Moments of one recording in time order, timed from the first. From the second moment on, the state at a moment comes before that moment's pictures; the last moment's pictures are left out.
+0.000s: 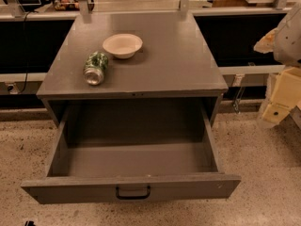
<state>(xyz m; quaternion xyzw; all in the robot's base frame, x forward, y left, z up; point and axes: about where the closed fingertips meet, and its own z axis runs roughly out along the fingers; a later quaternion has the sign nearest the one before) 0.438 -0.217 0.976 -0.60 0.78 -0.03 0.16</state>
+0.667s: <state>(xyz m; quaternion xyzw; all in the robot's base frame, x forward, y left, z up) 0.440 -0.190 0.958 -0.63 0.76 -0.04 0.14</state>
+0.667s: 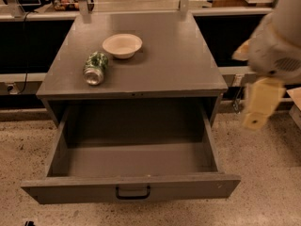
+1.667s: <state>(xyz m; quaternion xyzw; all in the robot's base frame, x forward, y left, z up) 0.363 0.032 0.842 -0.86 0.48 0.02 0.14</state>
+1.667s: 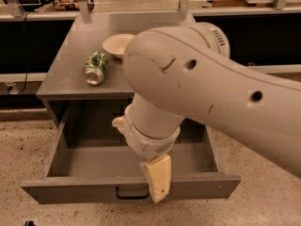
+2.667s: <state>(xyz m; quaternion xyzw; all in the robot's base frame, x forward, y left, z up) 0.447 0.109 0.889 -0.96 0.26 -0.01 0.08</state>
